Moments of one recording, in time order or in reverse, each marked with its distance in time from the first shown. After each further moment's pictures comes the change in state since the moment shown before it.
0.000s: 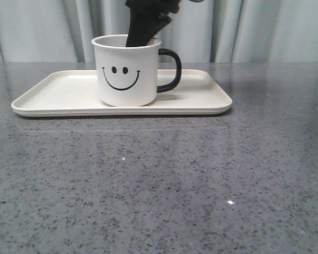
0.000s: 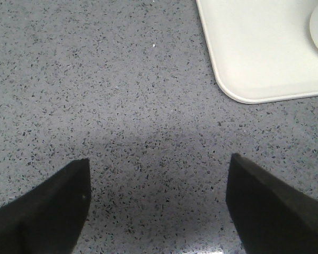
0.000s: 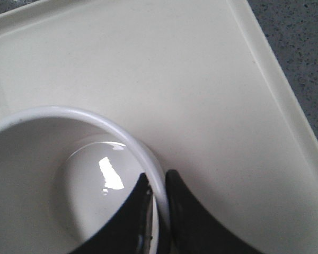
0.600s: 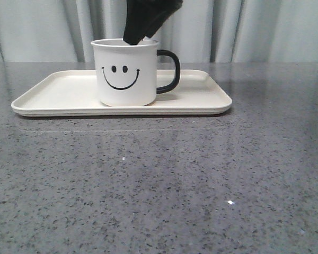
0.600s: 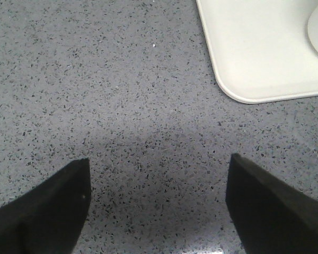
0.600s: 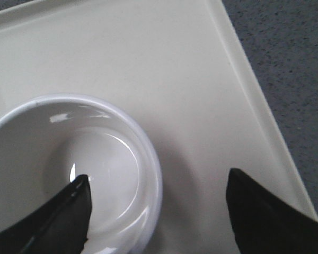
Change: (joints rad) left arm 0.000 0.000 0.000 0.000 0.000 0.000; right arm 0.000 -0.057 0.000 -0.060 0.000 0.004
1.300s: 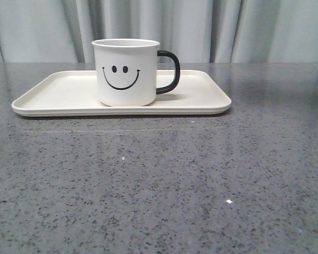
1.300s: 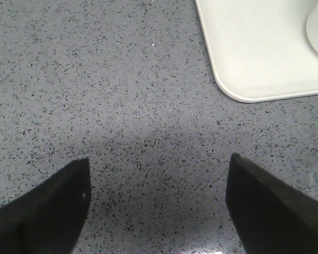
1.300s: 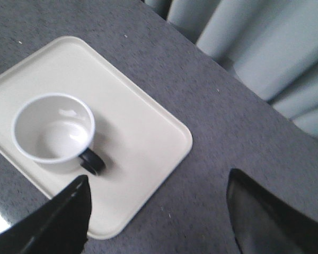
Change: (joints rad) left arm 0.000 0.000 0.000 0.000 0.000 0.000; right arm -0.113 -0.549 0.231 -0.192 -0.001 0.374
